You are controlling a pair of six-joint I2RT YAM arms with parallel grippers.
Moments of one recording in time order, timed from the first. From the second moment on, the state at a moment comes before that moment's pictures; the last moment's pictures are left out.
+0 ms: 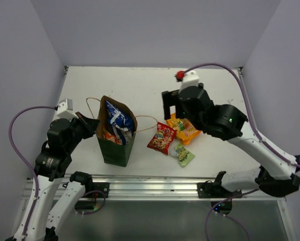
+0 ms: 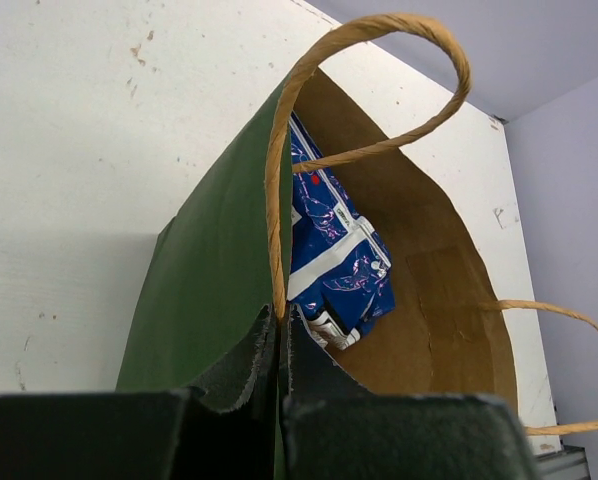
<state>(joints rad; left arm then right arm) -0.23 0.55 0.87 -0.67 0.01 -0.65 1.08 1.37 1.78 -0.99 0.61 0.36</state>
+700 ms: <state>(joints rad) -0.23 0.54 0.88 -0.71 -0.02 -0.65 0.51 1.51 1.11 -0.56 0.44 0.37</state>
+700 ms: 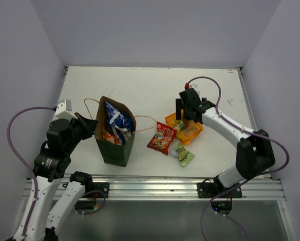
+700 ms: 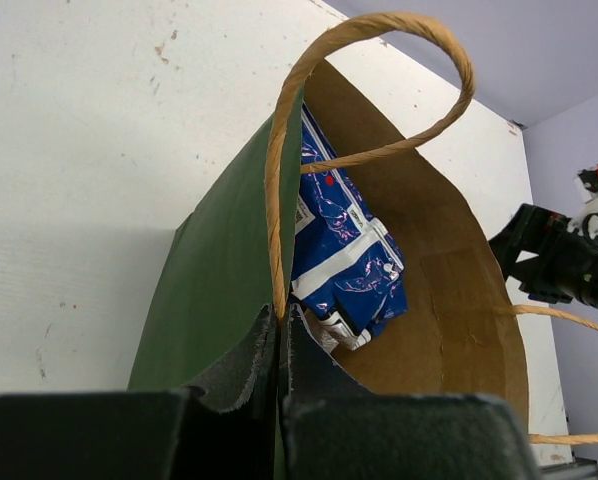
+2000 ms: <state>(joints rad) -0.23 0.57 0.87 -0.66 -0.02 -0.68 1.02 1.85 2.41 -0.95 0.09 0.36</state>
